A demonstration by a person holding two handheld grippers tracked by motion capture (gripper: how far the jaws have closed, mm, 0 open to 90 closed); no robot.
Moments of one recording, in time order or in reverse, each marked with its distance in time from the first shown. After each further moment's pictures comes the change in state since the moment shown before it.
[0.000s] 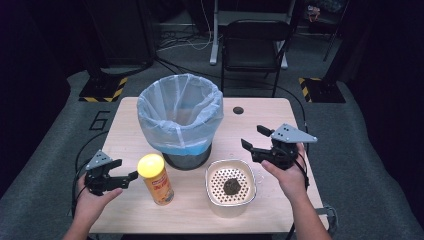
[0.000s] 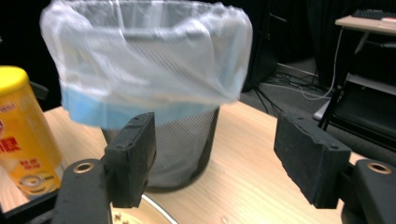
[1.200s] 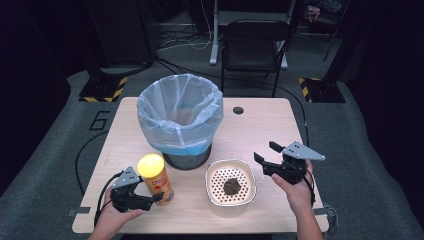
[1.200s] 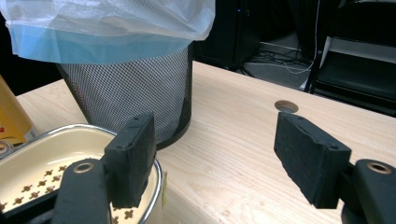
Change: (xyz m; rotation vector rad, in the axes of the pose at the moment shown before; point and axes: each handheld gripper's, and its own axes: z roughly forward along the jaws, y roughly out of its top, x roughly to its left) left arm -0.061 -0.018 0.033 -0.004 -0.223 0.160; right arm -0.016 -0.059 -0.014 0.032 -0.068 0.088
